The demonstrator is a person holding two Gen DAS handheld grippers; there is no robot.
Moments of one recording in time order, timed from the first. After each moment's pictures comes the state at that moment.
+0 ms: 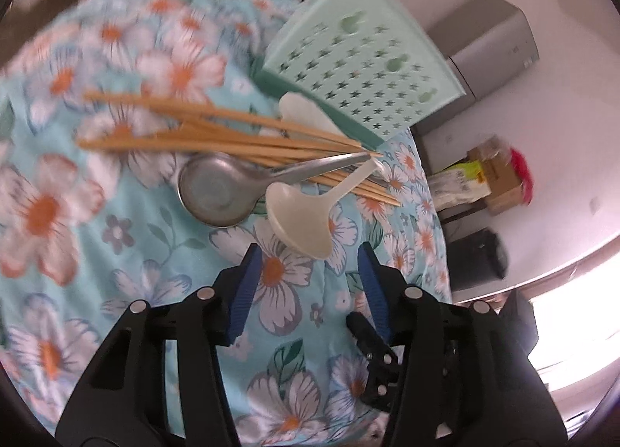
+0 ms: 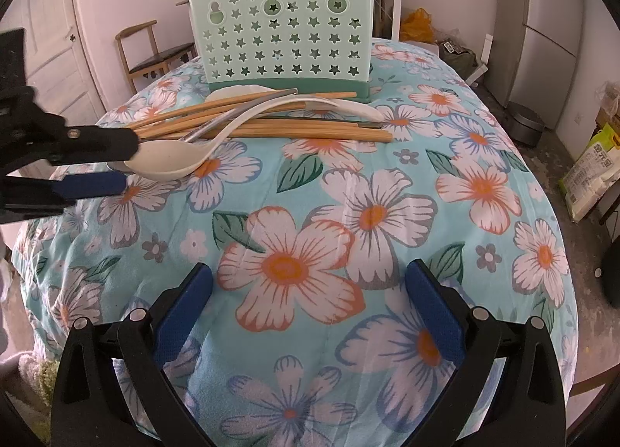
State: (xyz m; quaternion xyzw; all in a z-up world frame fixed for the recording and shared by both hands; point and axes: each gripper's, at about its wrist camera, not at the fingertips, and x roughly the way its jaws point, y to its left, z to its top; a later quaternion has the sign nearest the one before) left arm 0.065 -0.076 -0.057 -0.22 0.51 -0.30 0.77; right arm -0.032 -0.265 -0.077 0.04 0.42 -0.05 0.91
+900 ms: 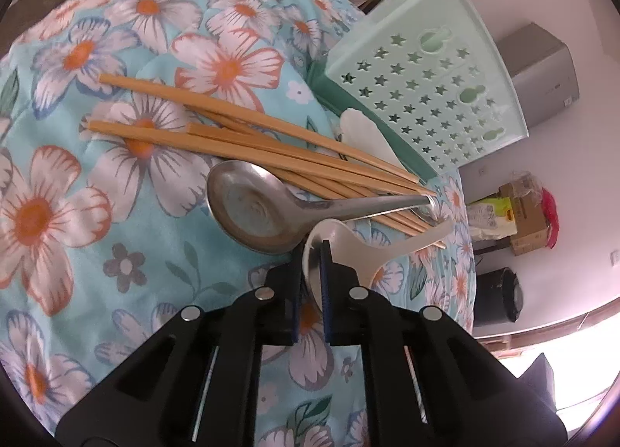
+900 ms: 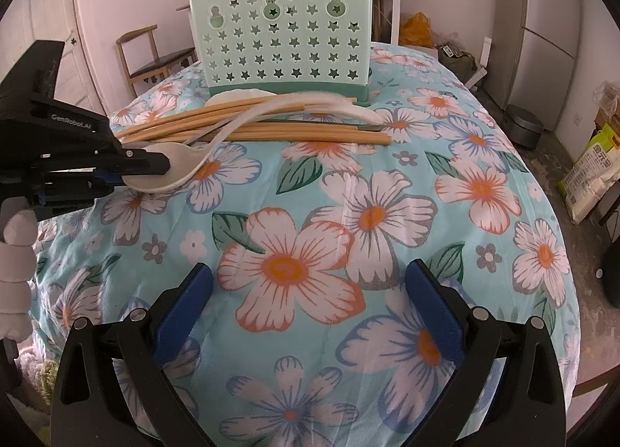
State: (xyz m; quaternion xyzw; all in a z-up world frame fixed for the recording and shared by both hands) left arm 0.086 -0.084 -0.073 -0.23 0.52 -0.21 0.79; right arm -0.035 -0.265 -0.078 0.05 0.41 -0.05 0.91
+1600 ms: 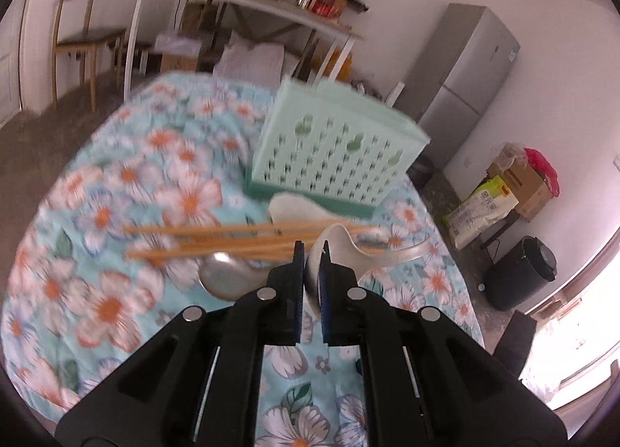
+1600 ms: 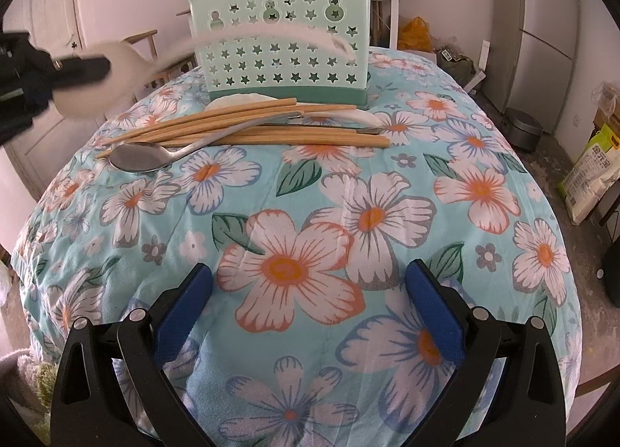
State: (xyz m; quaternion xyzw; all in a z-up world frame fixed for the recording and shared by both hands) left arm 0.043 -0.082 0.021 -0.11 0.36 -0.26 0.89; right arm -0.037 -0.264 -0.078 0.05 0.39 -0.05 0.92
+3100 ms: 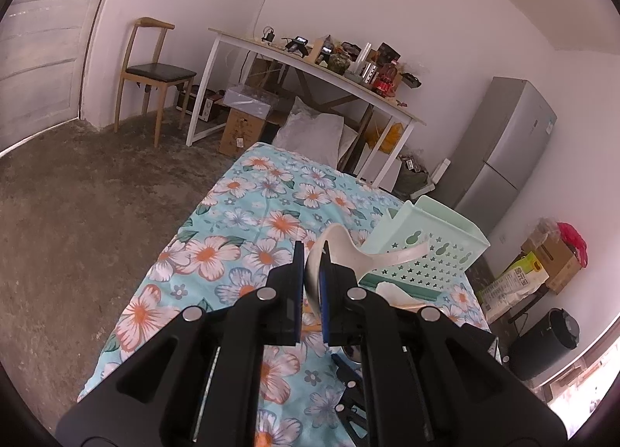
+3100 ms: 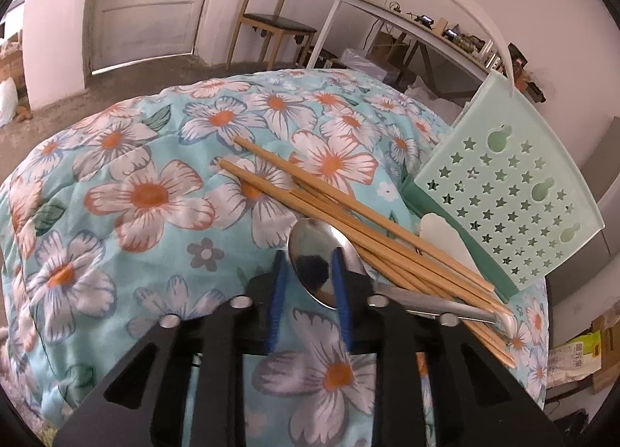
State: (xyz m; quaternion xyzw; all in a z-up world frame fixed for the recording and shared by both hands) left arm 0.054 0.038 0.051 -0.17 0.27 -0.16 0.93; right arm 0.064 -0.090 -0.066 -0.23 0.38 0.08 0.89
